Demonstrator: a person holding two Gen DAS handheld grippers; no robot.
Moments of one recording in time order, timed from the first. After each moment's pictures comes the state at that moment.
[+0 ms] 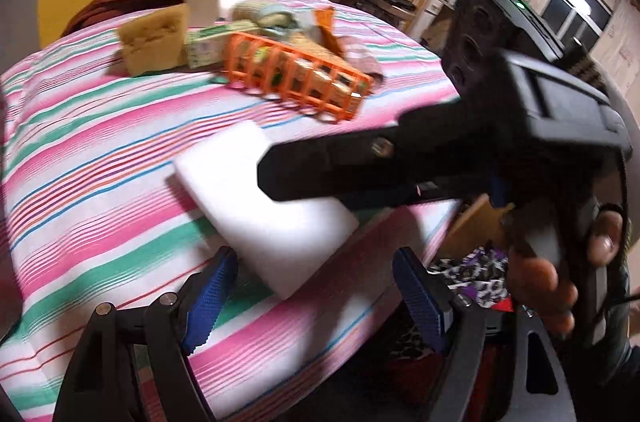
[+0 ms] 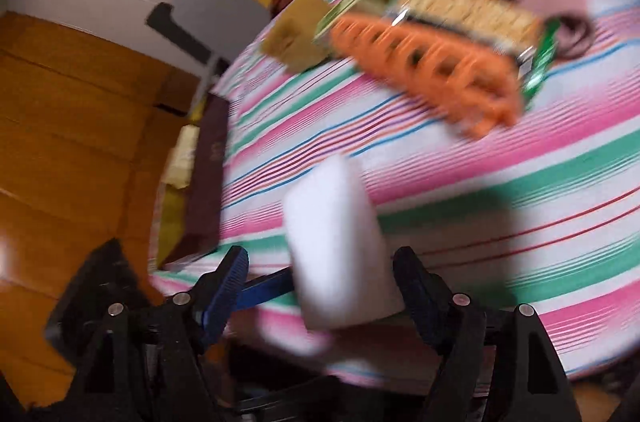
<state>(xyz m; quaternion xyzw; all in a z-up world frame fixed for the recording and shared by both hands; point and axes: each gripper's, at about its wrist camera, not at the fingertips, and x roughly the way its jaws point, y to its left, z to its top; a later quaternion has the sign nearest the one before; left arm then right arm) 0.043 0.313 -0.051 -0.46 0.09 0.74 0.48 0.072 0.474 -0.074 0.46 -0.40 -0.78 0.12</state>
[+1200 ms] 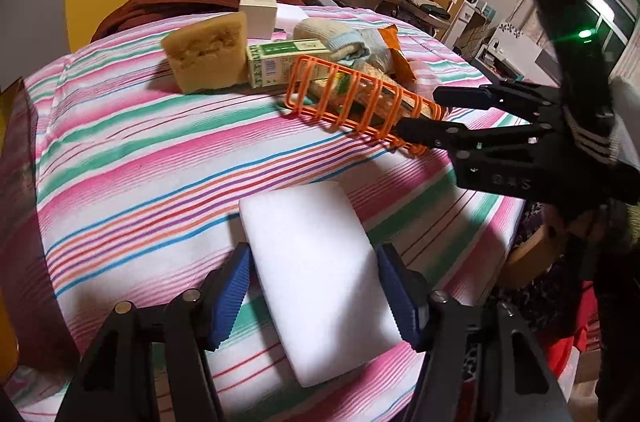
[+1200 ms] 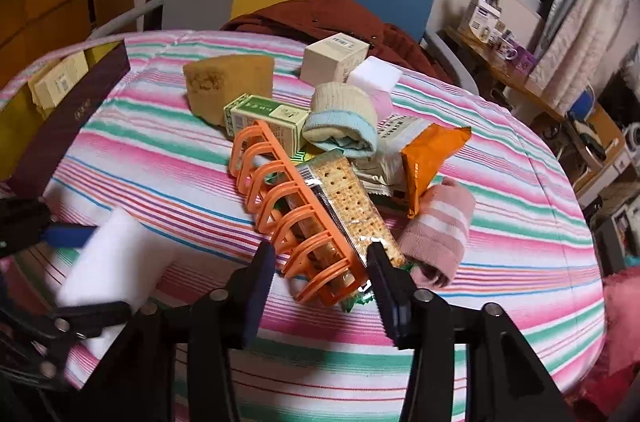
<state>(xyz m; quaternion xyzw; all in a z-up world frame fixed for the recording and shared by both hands) -0.007 0.307 -0.058 -0.46 0.10 0.77 0.44 0.028 0.474 -0.034 0.45 0.06 -0.89 -0.09</state>
